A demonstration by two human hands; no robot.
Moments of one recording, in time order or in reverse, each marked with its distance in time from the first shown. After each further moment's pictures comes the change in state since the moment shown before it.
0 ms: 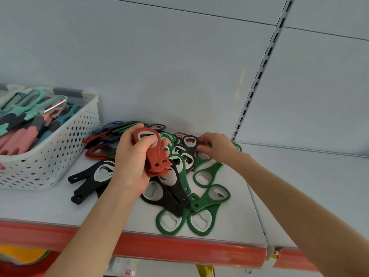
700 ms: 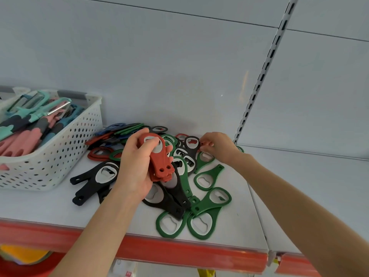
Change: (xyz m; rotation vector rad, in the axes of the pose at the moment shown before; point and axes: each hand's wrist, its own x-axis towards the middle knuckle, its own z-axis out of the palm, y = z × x) left_hand -0.001 -0.004 0.002 0.029 0.006 -0.031; right_hand 0.007 0.005 -0.005 0.008 0.009 -0.065
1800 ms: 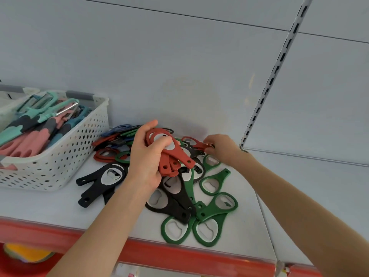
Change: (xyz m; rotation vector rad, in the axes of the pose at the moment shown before) left_hand 0.017 -0.002 0.005 0.025 0.027 0.041; right_hand 0.014 -0.007 0.002 -0.127 -0.070 0.053
